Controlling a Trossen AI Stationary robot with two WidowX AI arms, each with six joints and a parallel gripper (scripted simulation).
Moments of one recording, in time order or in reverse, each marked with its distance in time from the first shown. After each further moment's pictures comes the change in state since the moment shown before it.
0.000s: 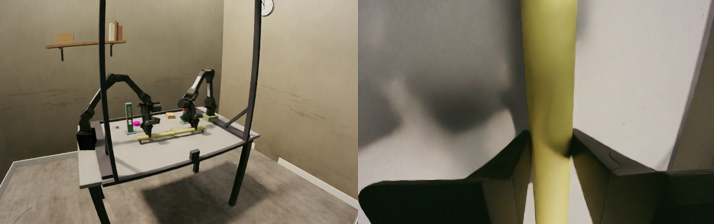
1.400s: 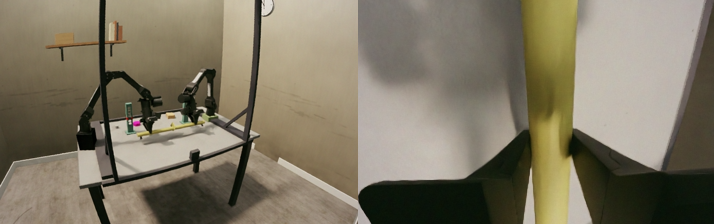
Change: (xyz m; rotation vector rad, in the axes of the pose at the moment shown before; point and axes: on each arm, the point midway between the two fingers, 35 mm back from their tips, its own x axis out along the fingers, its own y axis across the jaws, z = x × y) left arm -0.024 -0.026 0.001 -0.051 -0.033 0.097; right arm -0.038 0.011 -0.001 -0.050 0.029 -0.094
